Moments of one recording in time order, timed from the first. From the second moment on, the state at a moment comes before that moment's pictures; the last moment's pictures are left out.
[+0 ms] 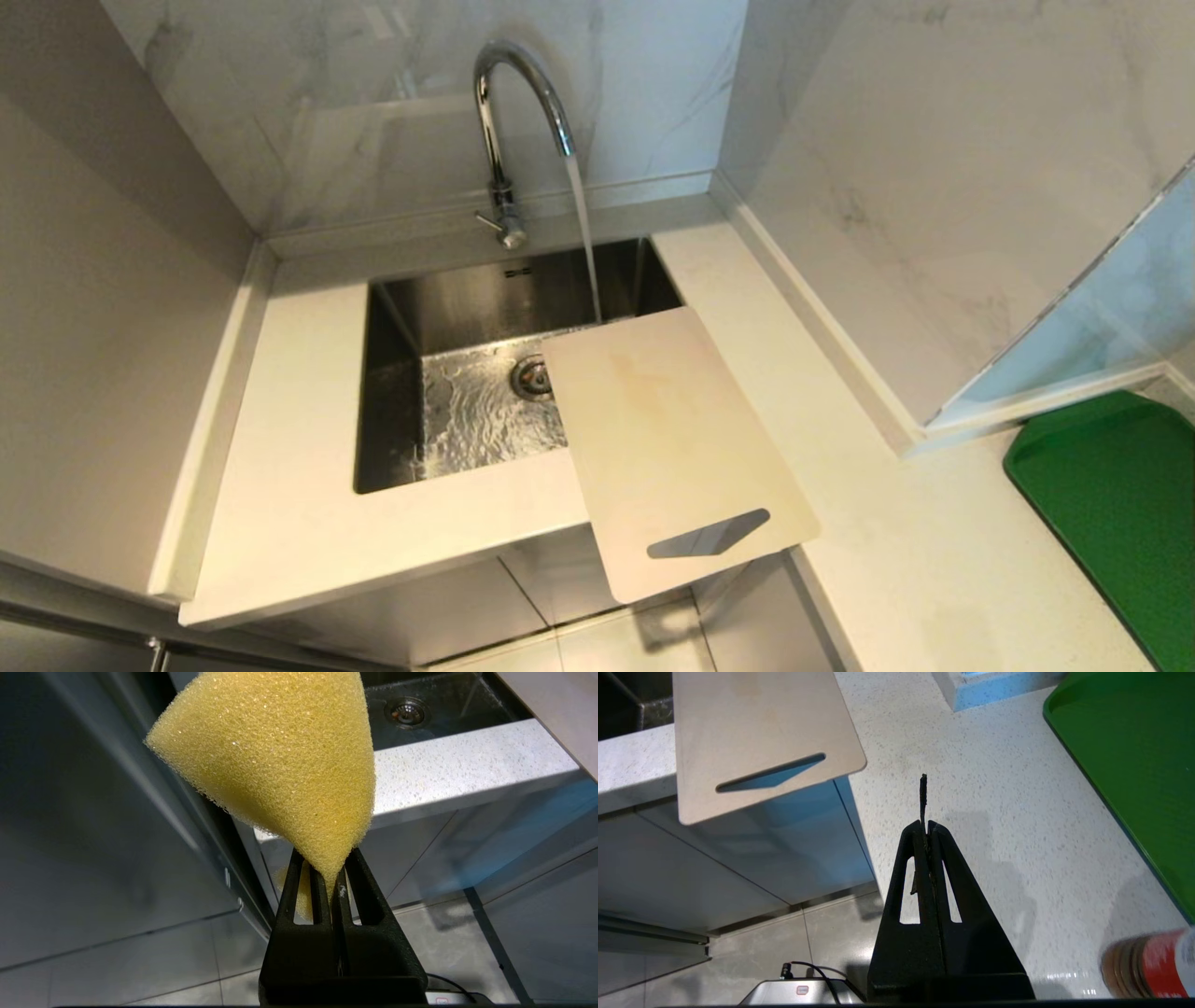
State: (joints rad) left arm 0.01 0.00 0.00 0.00 0.01 0.01; right arm 0.01 0.00 0.00 0.00 -0.01 0.05
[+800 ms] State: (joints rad) left arm 0.01 0.00 0.00 0.00 0.01 0.01; right arm 0.01 0.00 0.00 0.00 -0.01 0.05
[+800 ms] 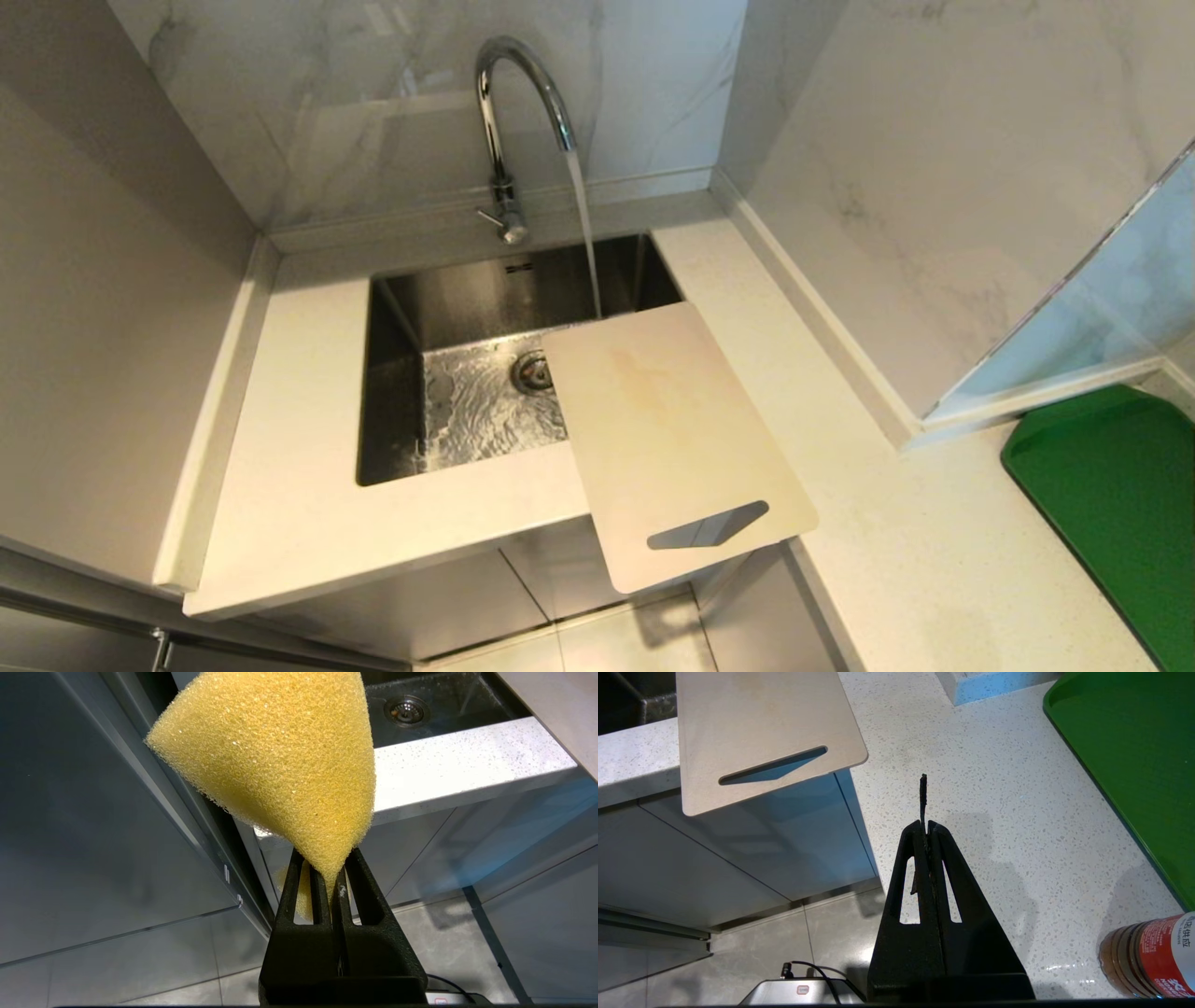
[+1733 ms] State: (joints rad) left arm 0.01 0.00 0.00 0.00 0.00 0.01; right arm 0.01 0.38 -0.58 0.33 0.00 0.22
